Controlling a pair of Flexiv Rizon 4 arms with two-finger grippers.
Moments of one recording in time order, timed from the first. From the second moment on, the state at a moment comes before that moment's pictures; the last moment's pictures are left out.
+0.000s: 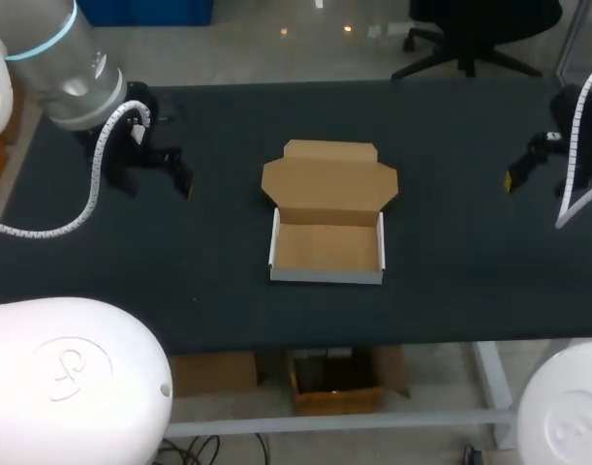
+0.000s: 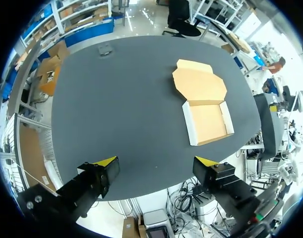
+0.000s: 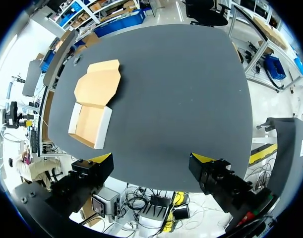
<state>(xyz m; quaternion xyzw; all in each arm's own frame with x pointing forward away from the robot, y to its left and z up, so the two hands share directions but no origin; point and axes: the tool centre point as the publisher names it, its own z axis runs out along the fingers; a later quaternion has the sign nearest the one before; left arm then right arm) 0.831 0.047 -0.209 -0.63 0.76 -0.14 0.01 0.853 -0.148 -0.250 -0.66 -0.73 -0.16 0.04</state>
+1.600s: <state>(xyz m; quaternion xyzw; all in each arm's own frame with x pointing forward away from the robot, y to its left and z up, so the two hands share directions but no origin) 0.939 0.069 -0.282 -0.69 0.72 -0.07 0.00 0.857 -0.150 -0.253 -0.66 -0.73 -0.16 0.04</state>
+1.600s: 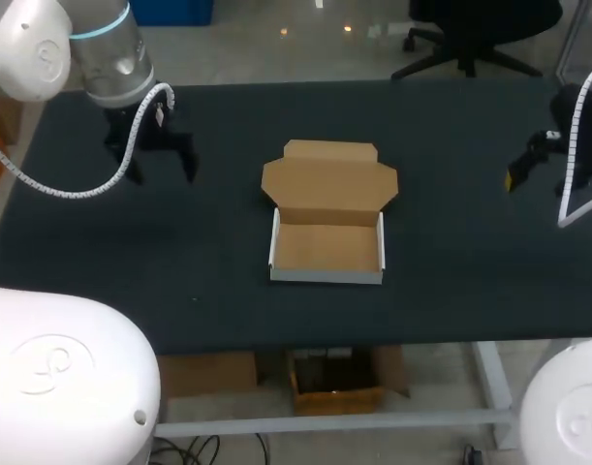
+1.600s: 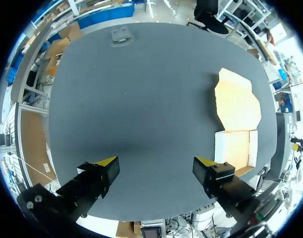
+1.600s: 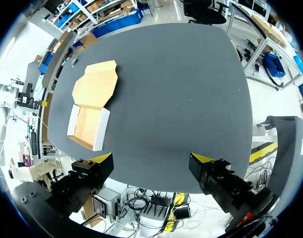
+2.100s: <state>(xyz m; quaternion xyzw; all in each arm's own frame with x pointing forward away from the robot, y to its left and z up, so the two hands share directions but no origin) 0.985 0.080 -0.307 -0.69 0.72 -0.07 -0.01 0.857 -0.150 -0.254 -0.66 -0.73 -0.16 0.04</state>
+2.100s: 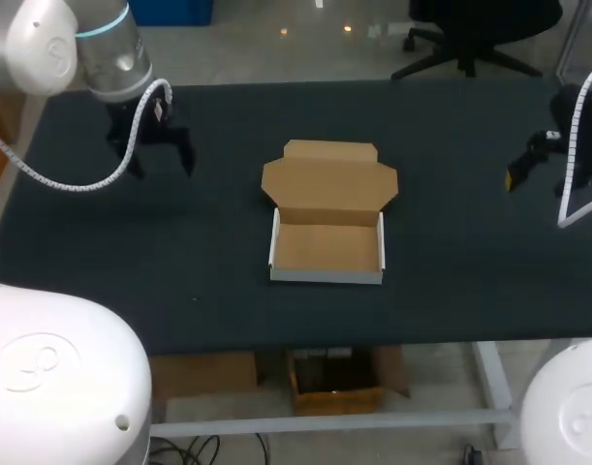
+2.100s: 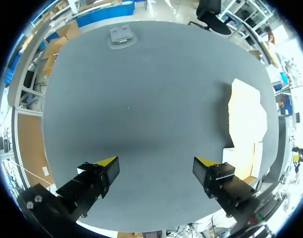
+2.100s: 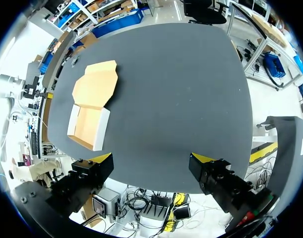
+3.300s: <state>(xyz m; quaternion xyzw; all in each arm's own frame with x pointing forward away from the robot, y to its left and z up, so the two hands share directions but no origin) 1.031 0.094 -0.328 -0.71 0.71 -0.04 -0.04 0.857 -0.150 -0.253 -0.66 -0.73 -0.16 0.04</state>
